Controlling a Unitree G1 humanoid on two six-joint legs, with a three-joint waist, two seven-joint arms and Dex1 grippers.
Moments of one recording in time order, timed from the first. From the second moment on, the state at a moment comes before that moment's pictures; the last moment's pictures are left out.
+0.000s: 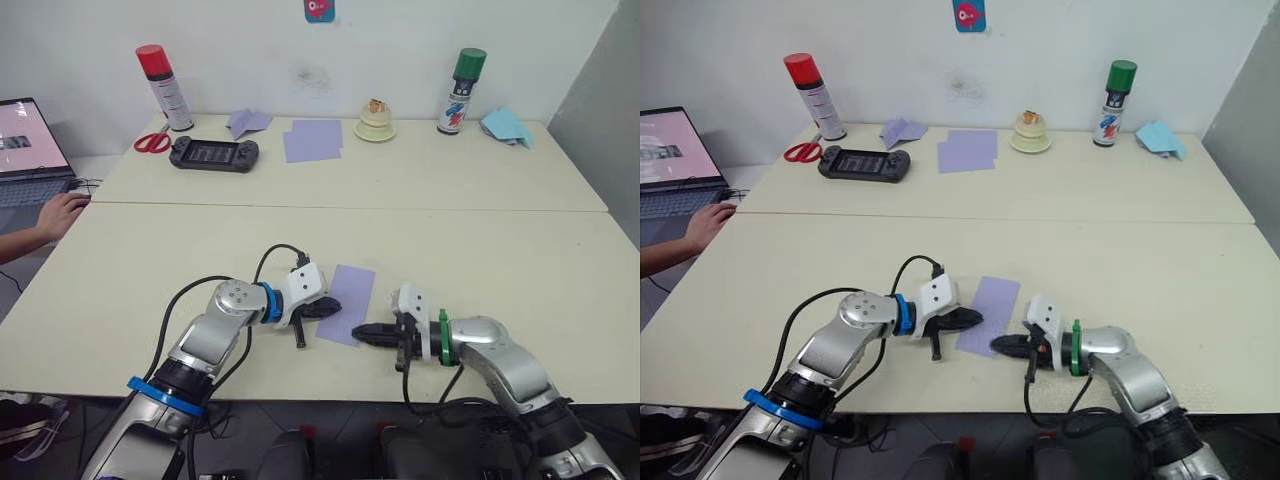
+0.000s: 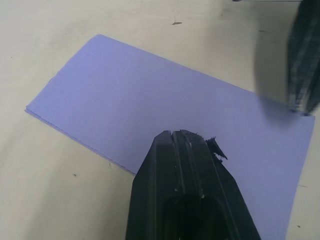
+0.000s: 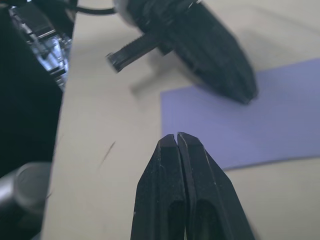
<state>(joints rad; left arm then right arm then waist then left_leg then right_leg) -0.44 0.50 -0.33 0.09 -0.07 0.31 -1.01 -0.23 -0.41 0.28 -0.10 0.26 0.41 0.95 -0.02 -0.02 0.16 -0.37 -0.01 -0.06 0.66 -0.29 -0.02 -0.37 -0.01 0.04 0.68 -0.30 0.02</state>
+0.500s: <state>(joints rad) -0.46 0.50 -0.35 0.11 -0.07 0.30 -1.01 -0.22 -0.42 0.29 0.03 0.18 0.19 0.87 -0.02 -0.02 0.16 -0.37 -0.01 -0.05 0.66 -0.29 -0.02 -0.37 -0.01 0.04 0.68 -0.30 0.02</state>
